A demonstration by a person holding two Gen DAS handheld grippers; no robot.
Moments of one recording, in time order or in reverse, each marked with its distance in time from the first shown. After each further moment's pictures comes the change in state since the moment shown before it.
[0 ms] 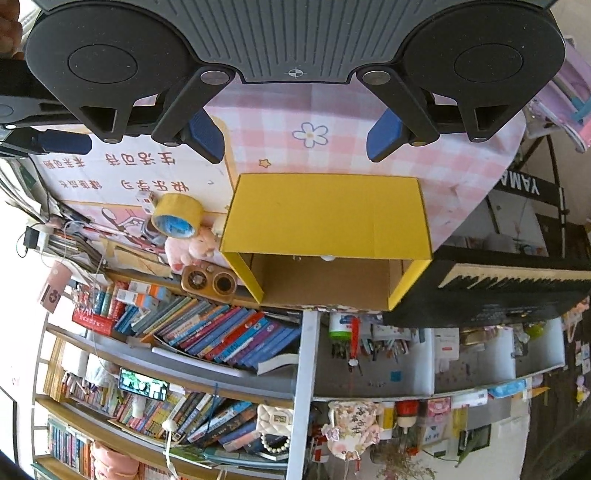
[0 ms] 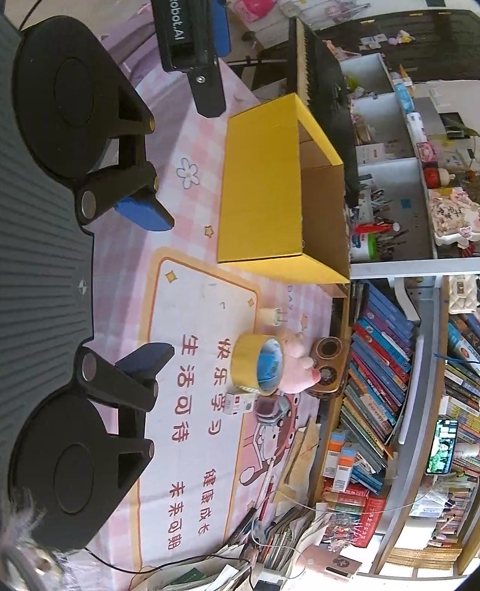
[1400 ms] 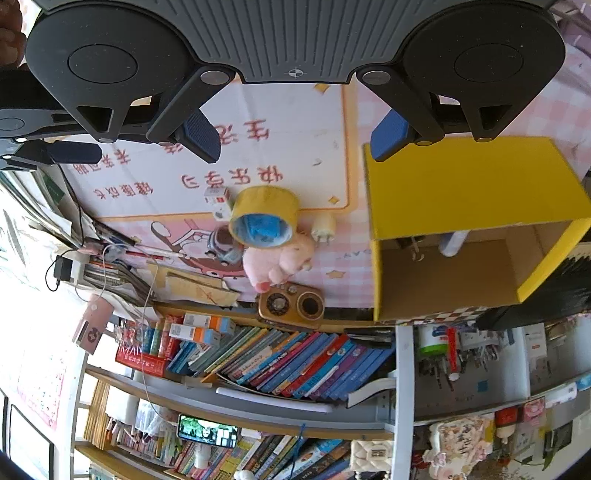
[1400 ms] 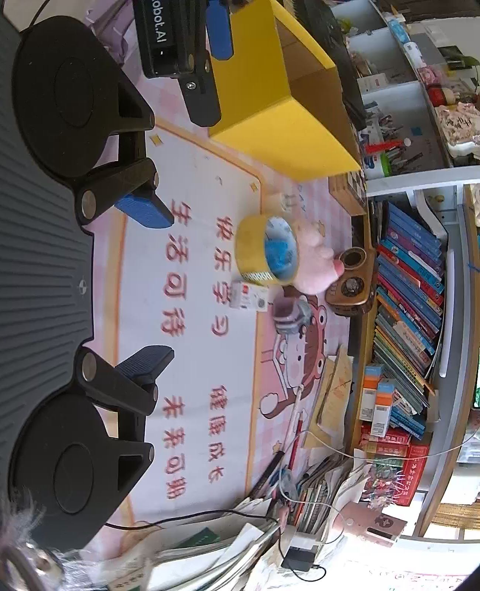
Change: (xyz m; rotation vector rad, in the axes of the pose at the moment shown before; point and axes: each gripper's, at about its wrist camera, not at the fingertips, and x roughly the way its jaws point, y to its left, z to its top) left arm 0.097 -0.117 0.033 0.093 0.089 -0.123; right arm 0.045 -0.133 0.028 0.088 0.080 -0.086
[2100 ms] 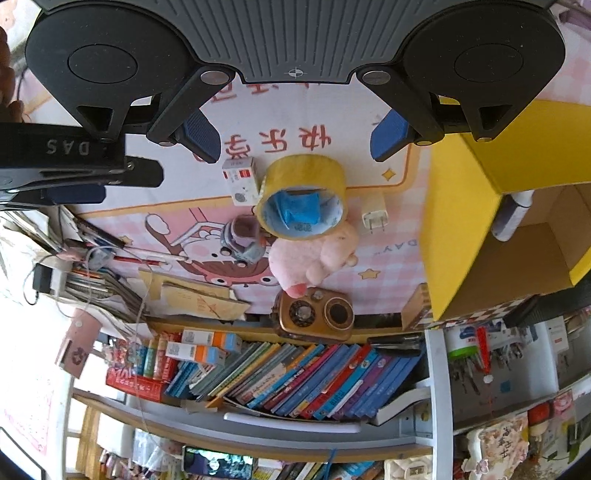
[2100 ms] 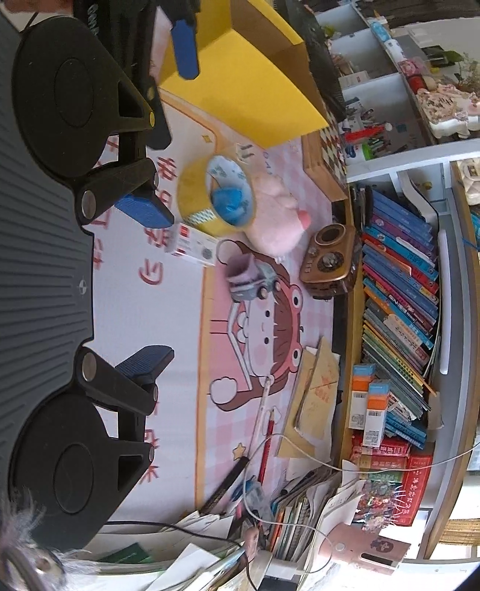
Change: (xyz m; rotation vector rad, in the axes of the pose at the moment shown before) left arm 0.081 -0.055 0.028 0.021 0.052 0.052; right arm 0.062 -0.080 0.056 0.008 -0.019 0.089
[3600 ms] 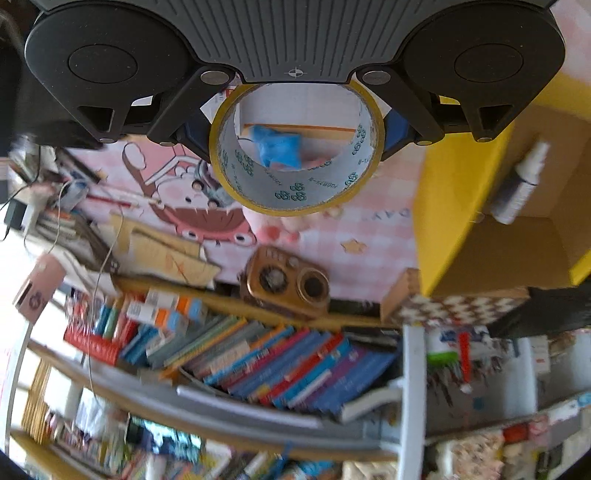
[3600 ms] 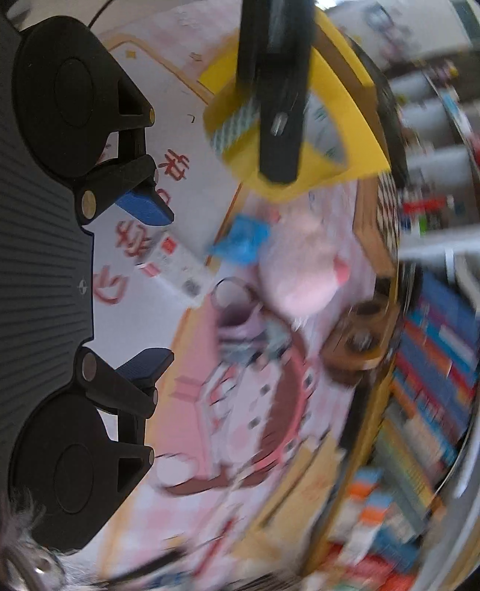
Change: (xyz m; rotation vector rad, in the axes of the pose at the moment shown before) left arm 0.020 0.017 0.050 -0.148 -0.027 0.039; right arm 0.092 0.010 0.029 -0.333 0.105 0.258
